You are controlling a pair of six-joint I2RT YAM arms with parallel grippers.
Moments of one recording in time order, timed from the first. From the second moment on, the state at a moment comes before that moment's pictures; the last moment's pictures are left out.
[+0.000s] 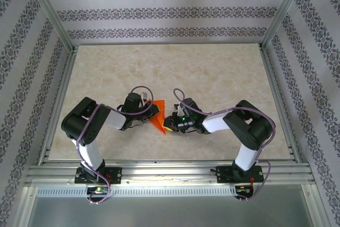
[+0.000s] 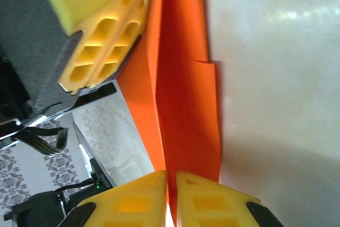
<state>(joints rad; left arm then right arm) -0.44 1.79 0.56 0.60 0.44 -1.05 0.72 1.76 0.61 0.42 -0.59 1.17</state>
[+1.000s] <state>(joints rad) -0.44 1.79 0.56 0.59 0.45 -1.05 0.74 1.71 0.63 0.20 -0.60 1.05</state>
